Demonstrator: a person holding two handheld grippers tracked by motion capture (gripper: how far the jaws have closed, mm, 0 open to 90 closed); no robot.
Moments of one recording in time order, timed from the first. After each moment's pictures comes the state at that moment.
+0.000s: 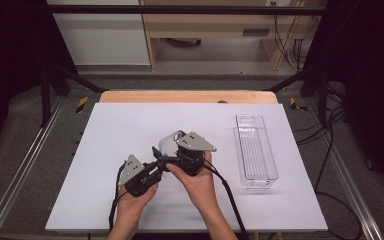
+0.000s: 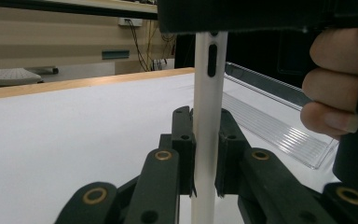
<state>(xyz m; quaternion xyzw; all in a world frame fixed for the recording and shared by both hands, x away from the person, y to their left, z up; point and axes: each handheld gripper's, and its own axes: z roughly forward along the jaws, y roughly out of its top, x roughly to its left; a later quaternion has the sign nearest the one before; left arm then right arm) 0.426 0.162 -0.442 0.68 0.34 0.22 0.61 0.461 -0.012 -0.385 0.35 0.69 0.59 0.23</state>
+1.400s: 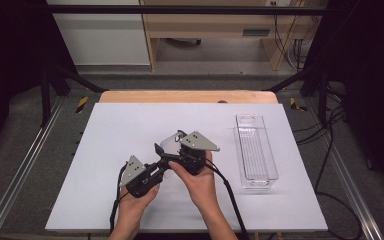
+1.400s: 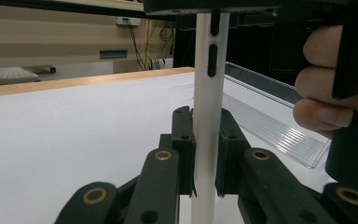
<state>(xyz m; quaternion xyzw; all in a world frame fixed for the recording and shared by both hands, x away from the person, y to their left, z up) 0.425 0.160 -0.444 0.68 0.34 0.21 0.61 0.463 -0.016 -0.386 0.36 0.68 0.60 0.22</state>
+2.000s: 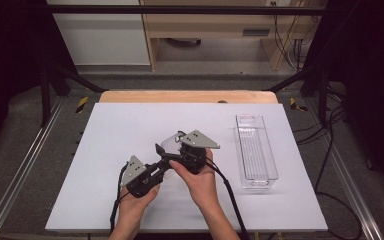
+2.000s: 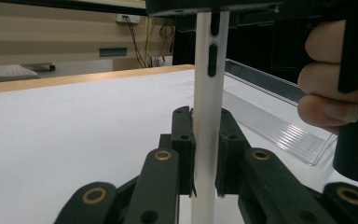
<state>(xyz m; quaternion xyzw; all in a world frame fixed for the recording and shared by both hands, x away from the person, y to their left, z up) 0.426 0.159 -0.447 0.68 0.35 0.21 0.61 0.466 -0.018 -0.386 0.37 0.69 0.59 0.20</state>
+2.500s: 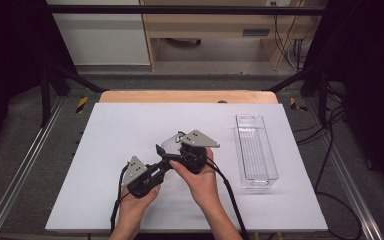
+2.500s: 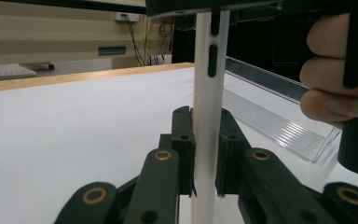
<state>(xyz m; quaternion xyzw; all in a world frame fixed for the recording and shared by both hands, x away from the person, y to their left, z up) 0.426 0.159 -0.448 0.69 0.34 0.21 0.61 0.466 -0.019 -0.385 0.37 0.70 0.58 0.20</state>
